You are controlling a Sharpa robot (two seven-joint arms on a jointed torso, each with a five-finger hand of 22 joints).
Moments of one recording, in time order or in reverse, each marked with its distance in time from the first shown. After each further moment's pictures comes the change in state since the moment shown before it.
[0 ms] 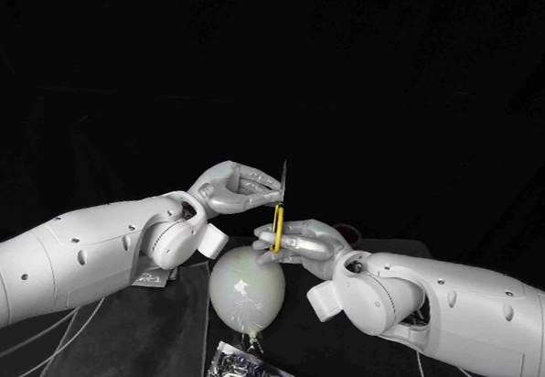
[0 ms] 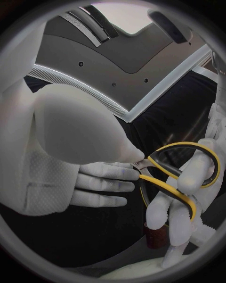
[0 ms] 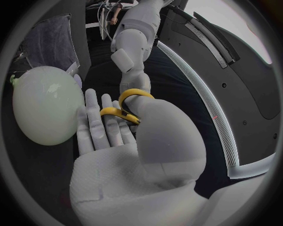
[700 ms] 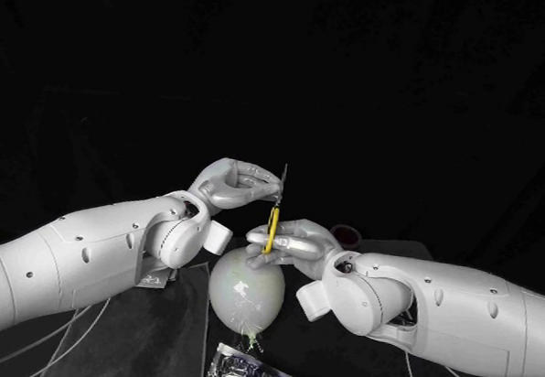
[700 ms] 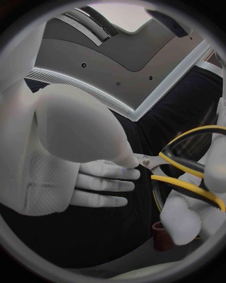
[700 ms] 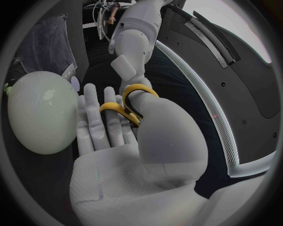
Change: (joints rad) left arm 0.001 0.015 0.002 -0.003 0.057 -0.084 0.001; left_hand -0.037 0.008 0.171 -0.150 0.002 0.018 -0.020 0.058 0.090 0.012 -0.009 -0.001 0.000 0.004 -0.004 0.000 0.004 -0.001 0.007 0.000 0.004 0.000; right arm 0.000 0.045 -0.001 -0.016 0.026 -0.025 0.020; right_hand 0.006 -0.016 -0.121 -0.078 0.007 0.154 -0.006 0.156 0.011 0.199 -0.060 0.123 0.037 0.142 -0.007 0.094 0.008 -0.009 0.223 -0.059 0.086 -0.069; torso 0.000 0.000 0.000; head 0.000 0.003
